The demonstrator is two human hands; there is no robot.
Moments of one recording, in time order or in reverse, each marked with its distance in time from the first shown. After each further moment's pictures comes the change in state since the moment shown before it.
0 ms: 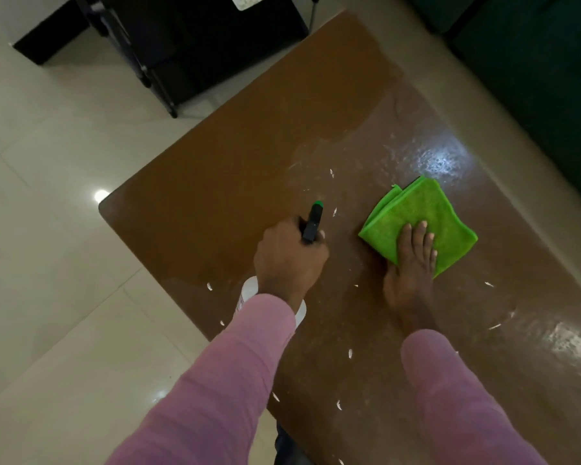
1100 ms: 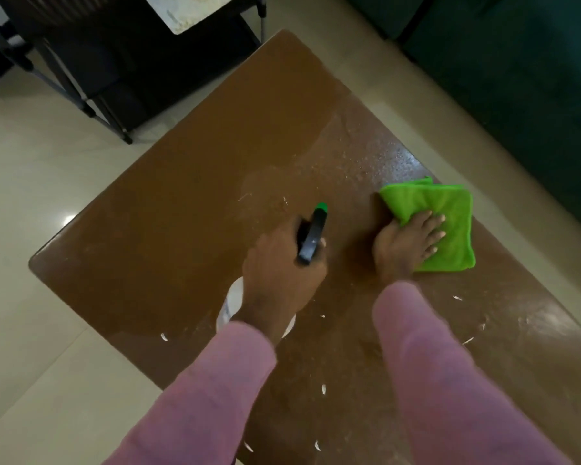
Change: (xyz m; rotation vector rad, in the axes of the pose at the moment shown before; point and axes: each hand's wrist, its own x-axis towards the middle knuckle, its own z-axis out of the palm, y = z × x) left_hand 0.018 0.049 0.020 0.000 -0.058 0.299; right_hand 0.102 -0.010 -0.032 0.187 0.220 0.618
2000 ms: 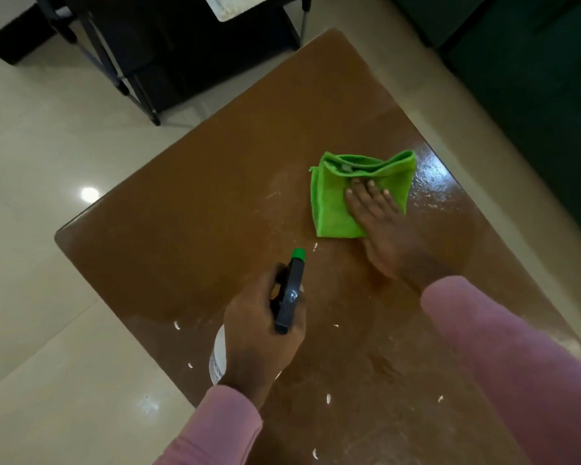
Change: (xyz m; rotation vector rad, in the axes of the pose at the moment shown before) left_hand -0.059 -0.052 -0.012 -0.142 0.262 -0.025; right_hand 0.021 -0.029 0.008 -0.539 -0.453 -1.306
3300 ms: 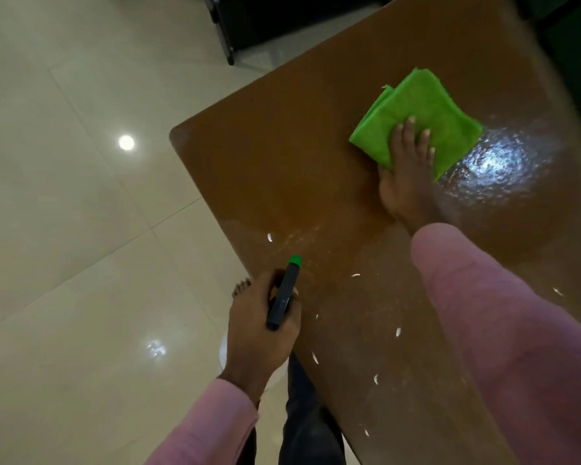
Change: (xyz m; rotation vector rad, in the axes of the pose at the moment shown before) left_hand -0.111 -0.090 -0.082 -0.103 0.020 -0.339; right_hand 0.042 -0.144 0.028 0.100 0.116 0.328
